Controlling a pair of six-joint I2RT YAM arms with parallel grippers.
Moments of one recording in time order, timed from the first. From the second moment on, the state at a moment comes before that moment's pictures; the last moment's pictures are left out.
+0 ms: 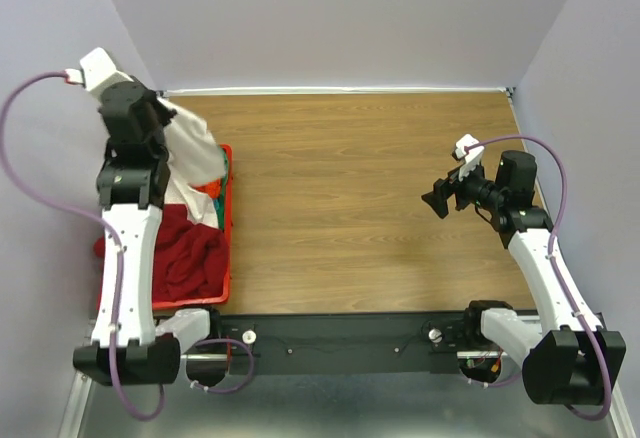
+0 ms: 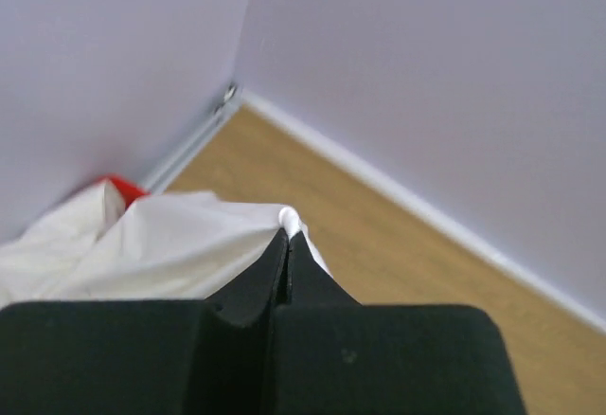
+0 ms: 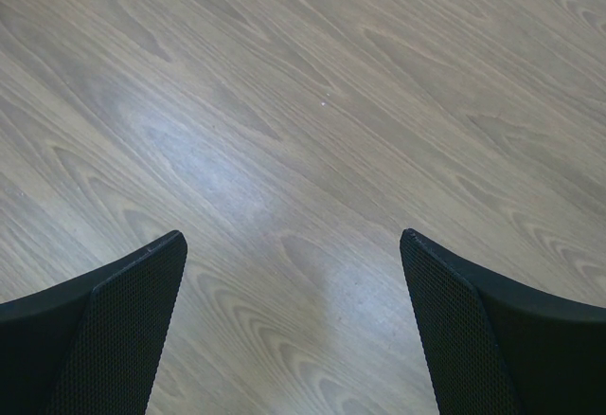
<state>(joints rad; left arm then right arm) 0.02 1.14 1.40 -0.44 -0.37 -0.43 -0.03 0.99 0.74 -0.29 -0.64 -0.42</state>
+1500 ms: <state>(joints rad) -0.82 1.47 2.03 -0.01 0.28 -0.44 -0.05 1.09 0.75 -0.29 -0.46 -0.45</state>
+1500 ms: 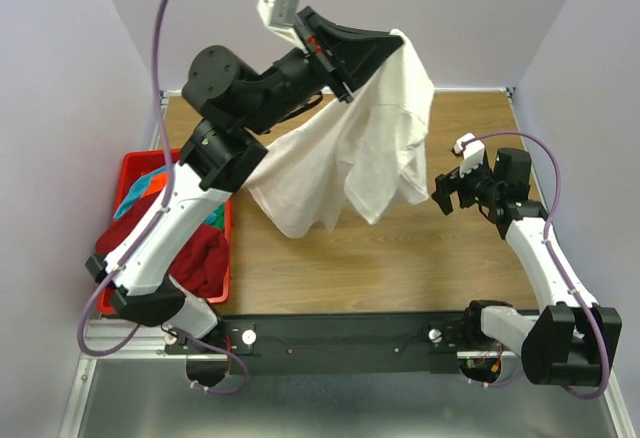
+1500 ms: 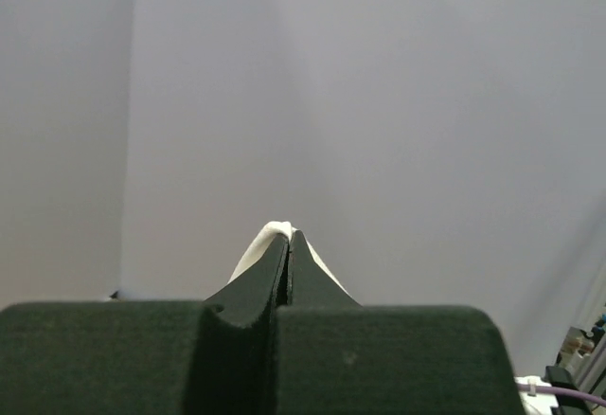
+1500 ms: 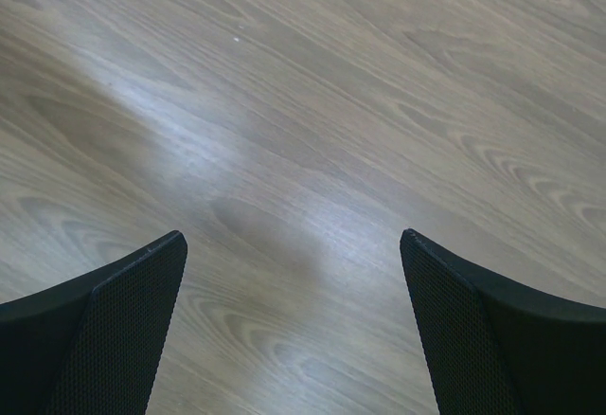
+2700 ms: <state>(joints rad) -0.46 1.11 0.91 -0.10 0.03 -0.50 -0.12 1.15 0.75 -0.39 -0.68 -0.62</state>
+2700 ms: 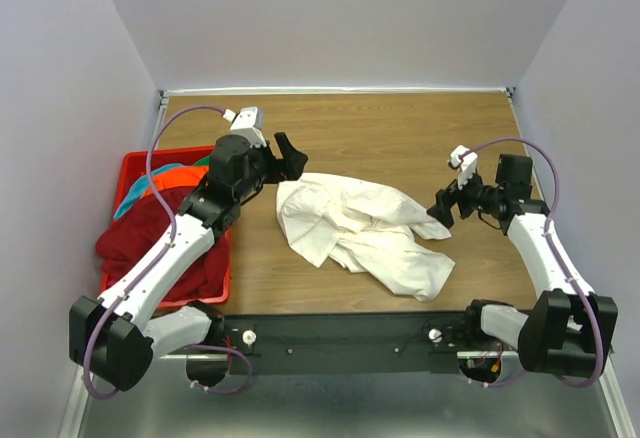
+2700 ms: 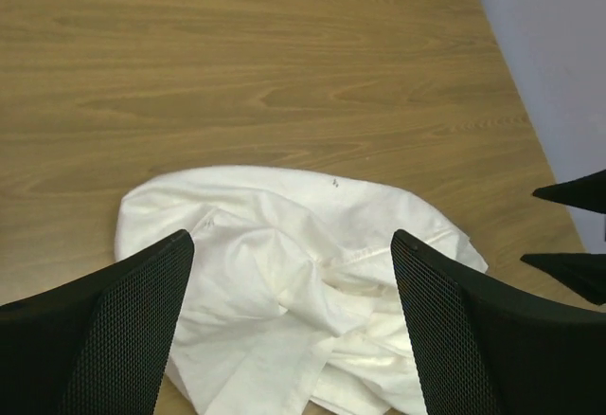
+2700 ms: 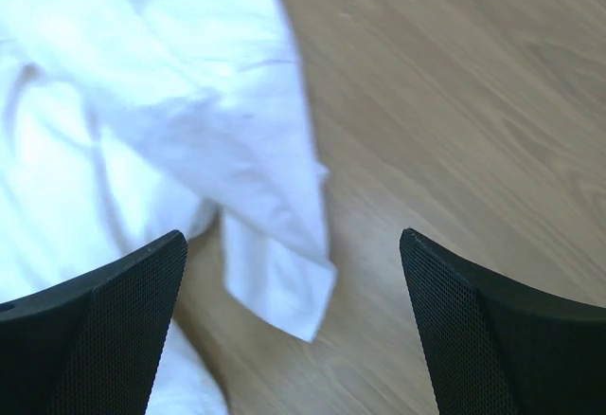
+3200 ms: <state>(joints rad) -0.80 1.45 1.06 -0.36 0.01 -0.28 -0.03 1.35 0.80 -0.55 -0.91 -0.88</state>
